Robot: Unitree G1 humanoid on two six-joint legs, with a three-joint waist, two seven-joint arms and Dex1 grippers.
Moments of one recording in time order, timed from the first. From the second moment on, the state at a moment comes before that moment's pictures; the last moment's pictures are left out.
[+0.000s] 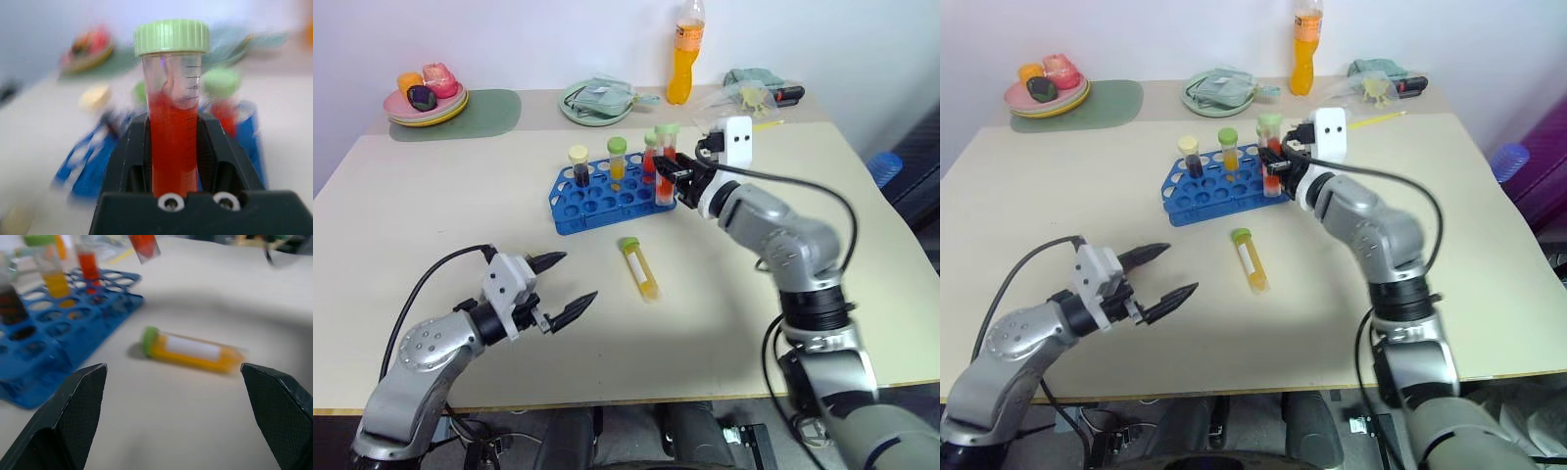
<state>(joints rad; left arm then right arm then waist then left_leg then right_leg) 0.06 0.56 0.07 -0.53 -0.43 0.33 -0.69 -0.70 -0.22 0.04 0.09 0.52 0.43 0.12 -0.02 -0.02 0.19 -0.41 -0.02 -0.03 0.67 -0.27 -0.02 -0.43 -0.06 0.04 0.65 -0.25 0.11</state>
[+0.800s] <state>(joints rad) 0.03 0.56 0.09 -0.60 -0.48 0.44 -0.60 -0.81 -0.05 -0.02 0.78 0.17 -0.34 0.22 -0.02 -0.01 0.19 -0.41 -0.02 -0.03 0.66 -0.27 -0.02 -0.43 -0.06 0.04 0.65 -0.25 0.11</state>
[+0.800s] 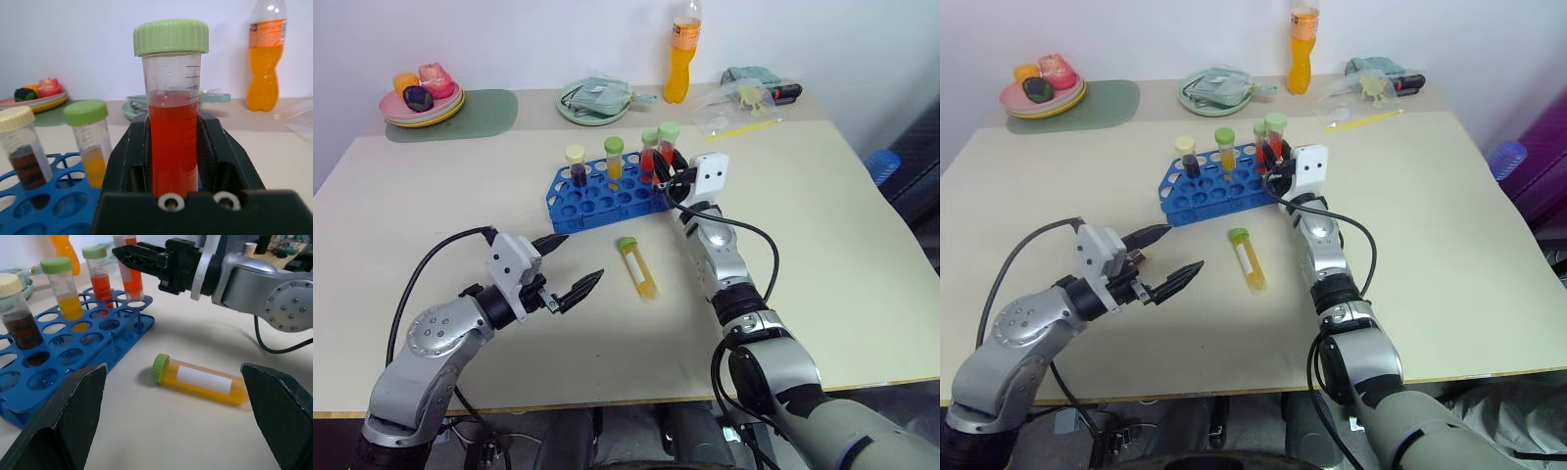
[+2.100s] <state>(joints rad) 0.04 0.56 0.10 -0.61 -0.49 0.44 -0.61 -0.85 -0.01 -0.06 0.91 0.12 -0.40 0.26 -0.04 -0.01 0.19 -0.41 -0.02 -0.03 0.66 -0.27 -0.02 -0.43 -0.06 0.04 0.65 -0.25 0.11</state>
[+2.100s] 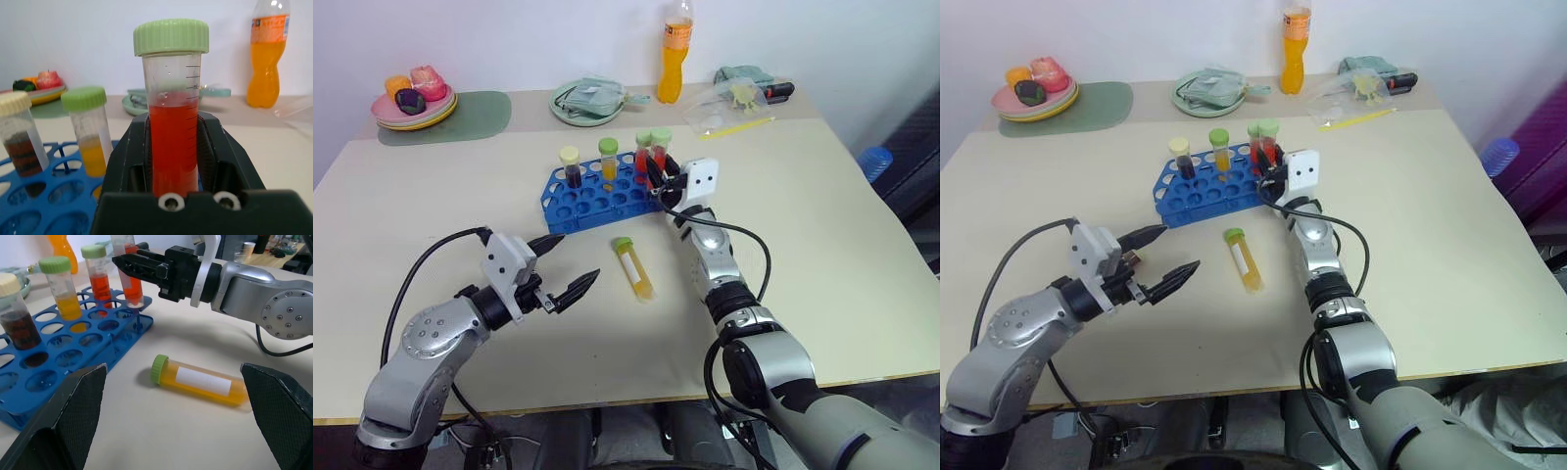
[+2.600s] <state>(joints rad) 0.10 0.58 0.17 -0.61 -0.49 0.42 -0.60 -0.69 -0.19 -0.06 0.44 0.20 -0.08 0.38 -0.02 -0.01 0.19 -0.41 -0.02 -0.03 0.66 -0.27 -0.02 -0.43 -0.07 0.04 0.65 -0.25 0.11</state>
